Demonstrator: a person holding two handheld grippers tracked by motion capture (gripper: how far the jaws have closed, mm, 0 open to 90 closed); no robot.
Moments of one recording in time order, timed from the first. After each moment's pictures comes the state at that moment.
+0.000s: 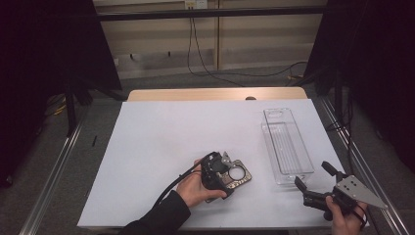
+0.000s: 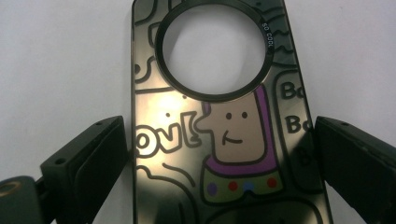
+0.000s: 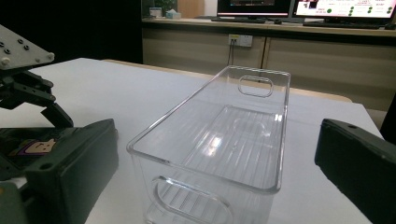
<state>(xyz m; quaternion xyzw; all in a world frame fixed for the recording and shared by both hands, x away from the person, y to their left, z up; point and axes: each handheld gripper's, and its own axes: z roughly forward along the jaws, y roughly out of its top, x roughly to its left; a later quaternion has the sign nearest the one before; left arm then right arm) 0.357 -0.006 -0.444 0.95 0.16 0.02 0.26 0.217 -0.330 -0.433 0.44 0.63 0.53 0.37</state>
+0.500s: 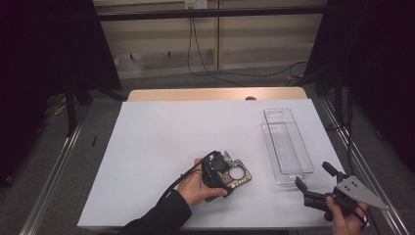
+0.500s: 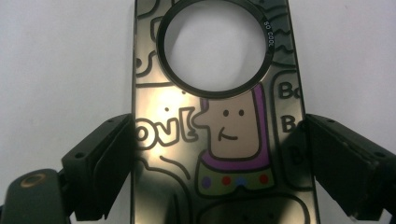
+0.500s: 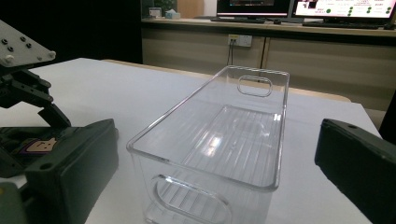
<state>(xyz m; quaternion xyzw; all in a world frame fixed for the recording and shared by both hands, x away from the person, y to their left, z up) 0.356 -0.008 -0.439 0.96 0.17 0.02 0.24 0.216 -0.331 -0.433 0.44 0.63 0.53 0.37</state>
